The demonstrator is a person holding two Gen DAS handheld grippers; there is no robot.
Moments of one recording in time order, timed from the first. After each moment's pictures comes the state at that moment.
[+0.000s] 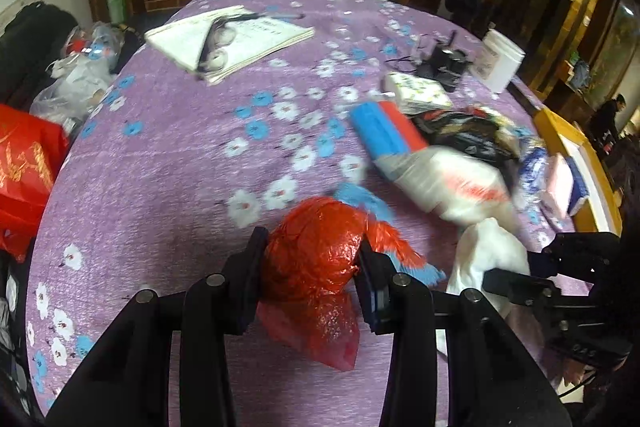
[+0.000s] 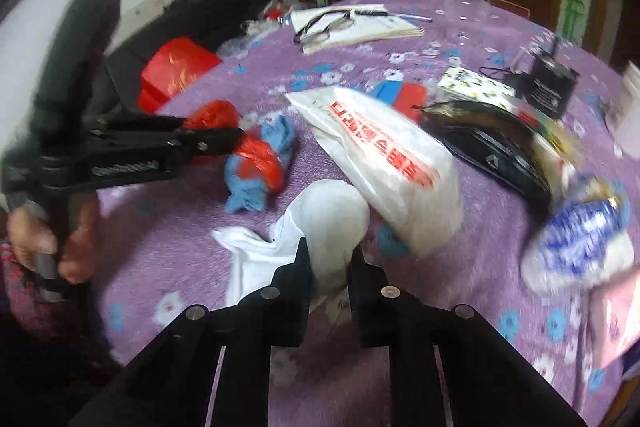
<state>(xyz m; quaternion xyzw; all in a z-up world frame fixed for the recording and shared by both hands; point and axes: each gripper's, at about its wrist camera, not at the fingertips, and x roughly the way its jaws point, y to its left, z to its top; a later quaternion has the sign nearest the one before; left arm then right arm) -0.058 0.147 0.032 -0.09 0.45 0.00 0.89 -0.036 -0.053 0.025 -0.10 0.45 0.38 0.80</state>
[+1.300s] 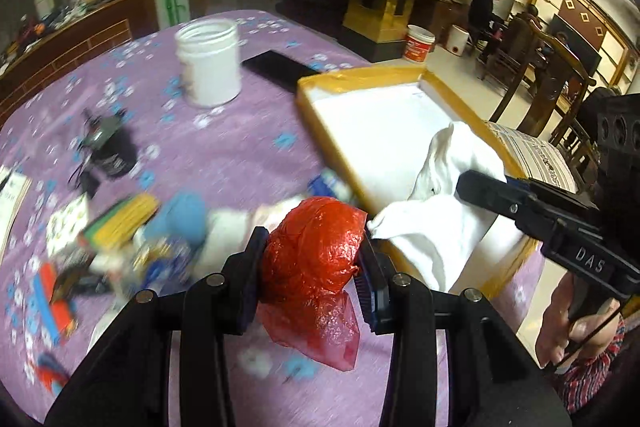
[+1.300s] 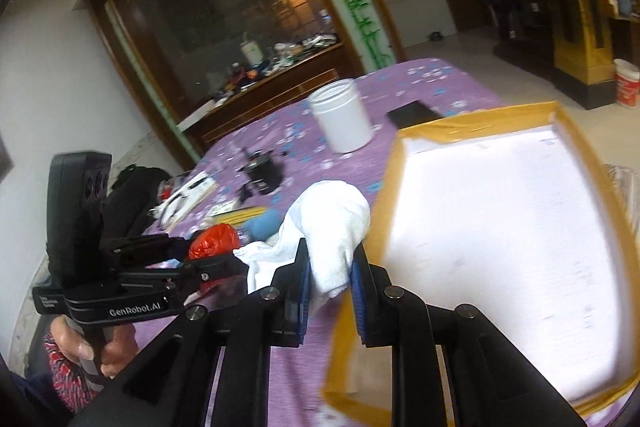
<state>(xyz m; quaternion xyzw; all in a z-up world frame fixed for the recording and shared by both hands) 0.023 -0.171 0.103 0.05 0.44 -0.23 0.87 -0.035 -0.374 0.099 0.15 0.34 0.16 0.92</state>
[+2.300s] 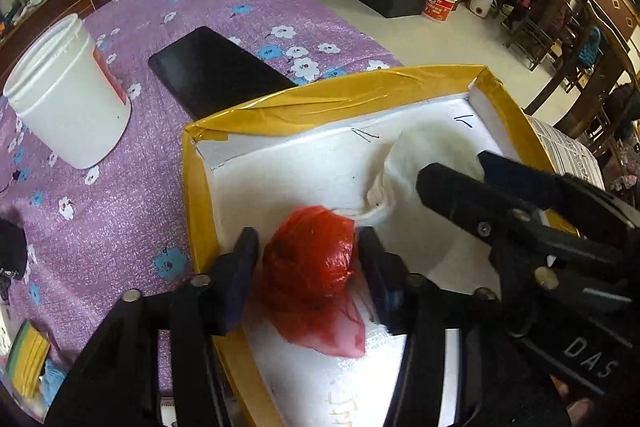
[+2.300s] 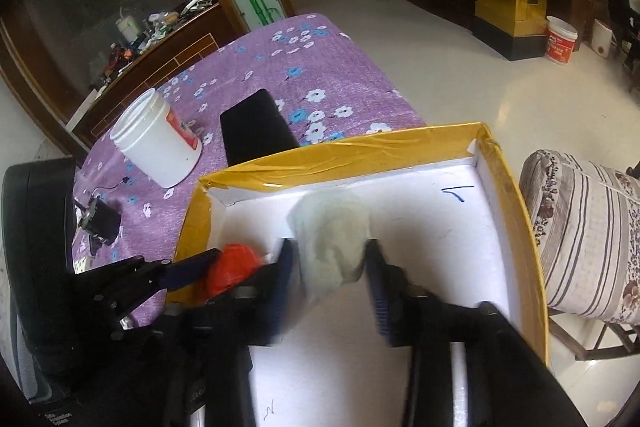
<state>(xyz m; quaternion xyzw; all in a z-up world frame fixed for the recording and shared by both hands) 0.158 -0.309 0.039 0.08 0.53 -0.20 0.82 0.132 -0.473 0.057 0.14 0.46 0.01 0.88</state>
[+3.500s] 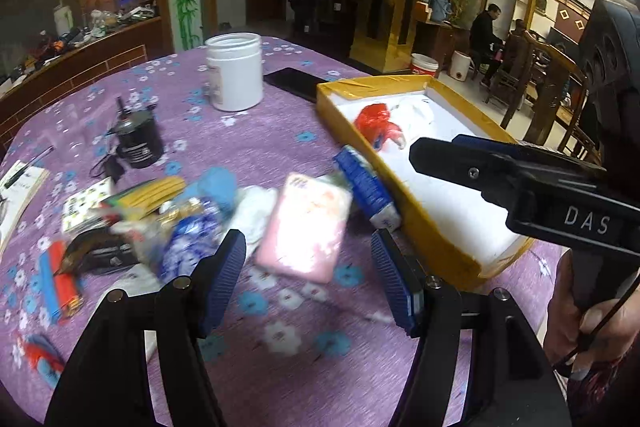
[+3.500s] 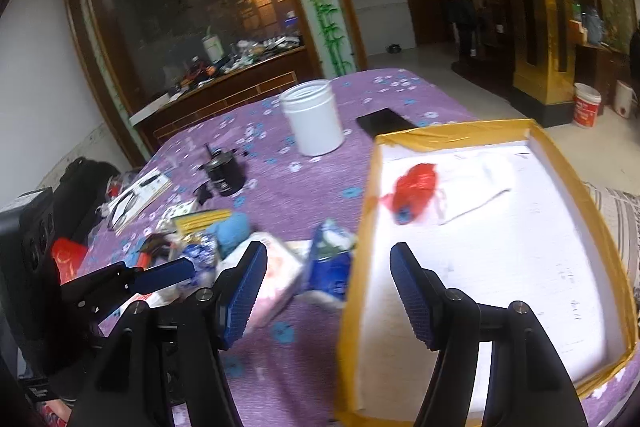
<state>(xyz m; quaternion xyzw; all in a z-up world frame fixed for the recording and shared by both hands) -0.021 -0.124 0.079 0.05 0.37 -0.22 0.90 -0.031 -0.319 0.096 0.10 0.34 0.08 0.93</state>
